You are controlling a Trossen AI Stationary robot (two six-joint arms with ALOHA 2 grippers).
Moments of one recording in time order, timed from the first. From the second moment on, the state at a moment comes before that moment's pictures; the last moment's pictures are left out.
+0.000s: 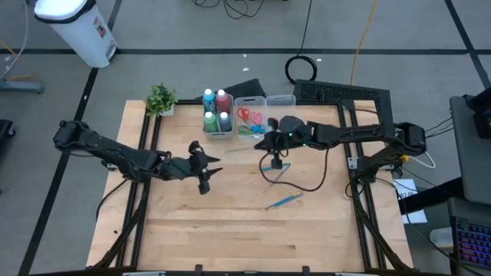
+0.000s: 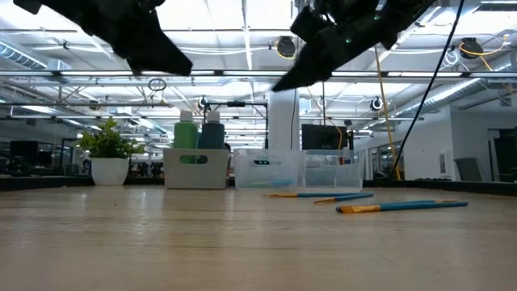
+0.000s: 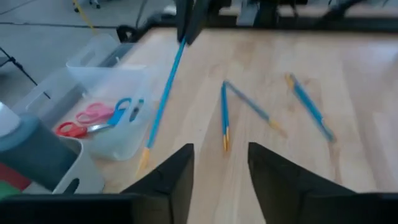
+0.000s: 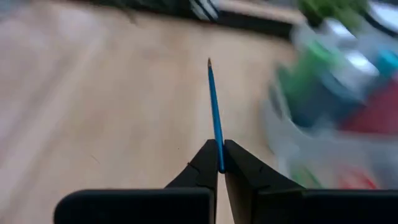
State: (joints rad) left arm -0.26 1.11 0.63 0.00 -0.51 -0.18; right arm -0.20 1.45 0.95 0.02 -0.15 -0.26
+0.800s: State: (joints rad) left arm -0.26 1.06 0.63 0.00 -0.50 -0.21; right arm -0.39 1.24 0.86 -0.37 0.51 0.07
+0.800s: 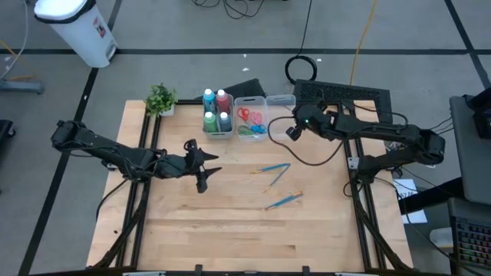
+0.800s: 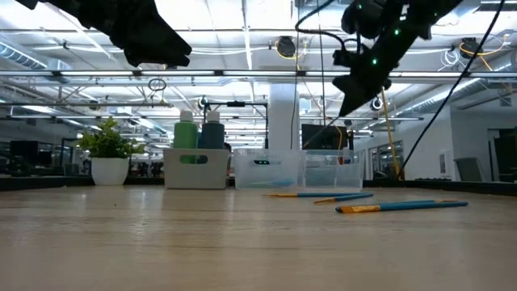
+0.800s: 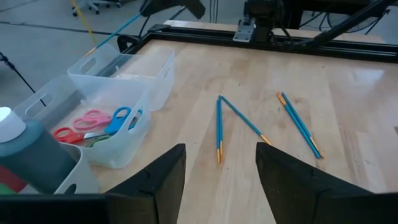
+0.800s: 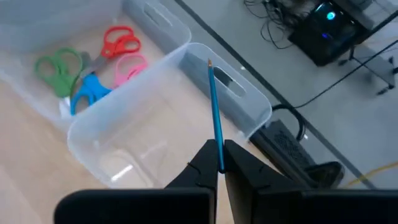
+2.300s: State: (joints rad) left arm -0.23 1.06 0.63 0.00 -0.50 -0.23; right arm -0.57 1.43 0.71 0.08 0.21 0.07
